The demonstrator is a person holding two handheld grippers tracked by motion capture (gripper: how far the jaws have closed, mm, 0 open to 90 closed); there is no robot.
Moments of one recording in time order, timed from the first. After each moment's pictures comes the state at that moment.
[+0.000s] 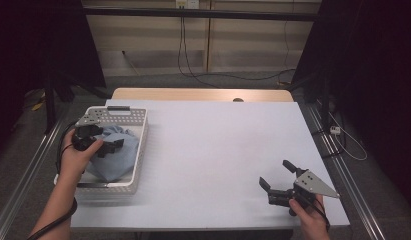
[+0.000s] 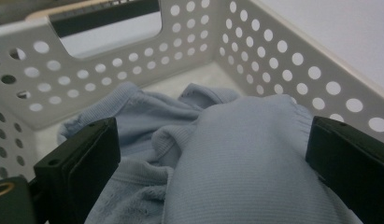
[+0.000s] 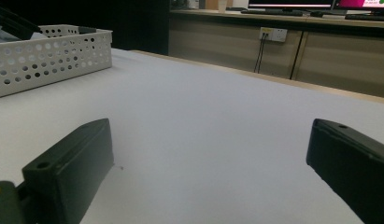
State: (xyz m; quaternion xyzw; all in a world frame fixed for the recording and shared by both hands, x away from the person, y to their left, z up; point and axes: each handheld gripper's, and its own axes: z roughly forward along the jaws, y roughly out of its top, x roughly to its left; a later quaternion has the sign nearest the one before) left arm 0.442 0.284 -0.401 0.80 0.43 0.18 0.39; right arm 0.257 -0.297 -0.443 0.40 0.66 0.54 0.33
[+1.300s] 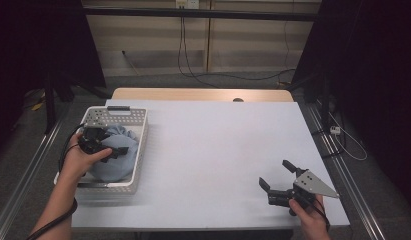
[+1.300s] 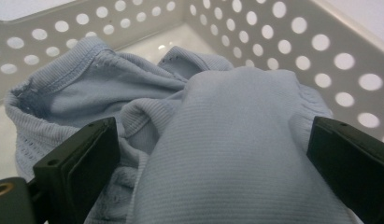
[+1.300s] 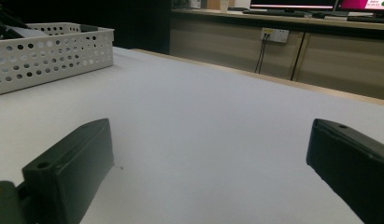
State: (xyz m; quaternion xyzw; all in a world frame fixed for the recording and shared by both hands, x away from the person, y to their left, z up) left arm 0.446 0.276 -0.412 0.84 0.40 0.12 0.35; right arm 0.257 -0.297 -0.443 0.39 0.67 0.54 0.33
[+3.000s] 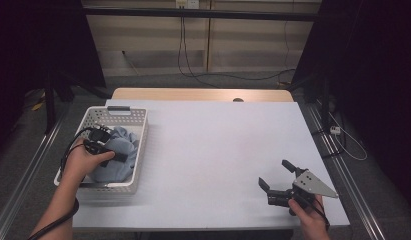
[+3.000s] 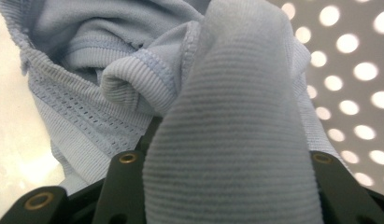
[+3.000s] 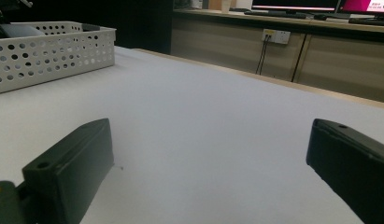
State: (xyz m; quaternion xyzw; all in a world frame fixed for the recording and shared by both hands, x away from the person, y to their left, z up) left arm 0.446 0.266 -0.414 0.85 0.46 0.00 0.25; right arm 0.257 -0.296 -0.443 0.38 0.67 0.54 0.33
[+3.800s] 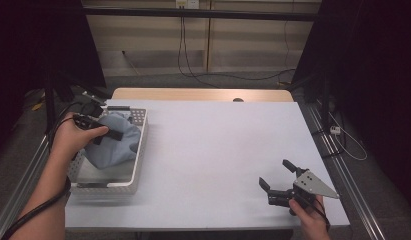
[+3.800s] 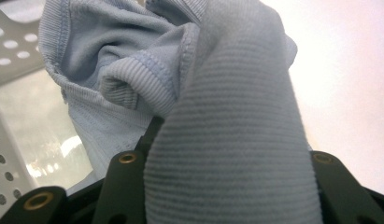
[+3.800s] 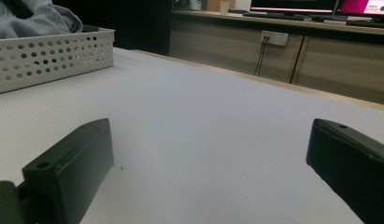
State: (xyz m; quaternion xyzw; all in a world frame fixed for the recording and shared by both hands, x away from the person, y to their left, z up) left arm 0.467 0.263 -0.330 0.84 0.47 0.01 0.27; right arm 0.257 -0.296 -0.442 0.39 0.67 0.54 0.33
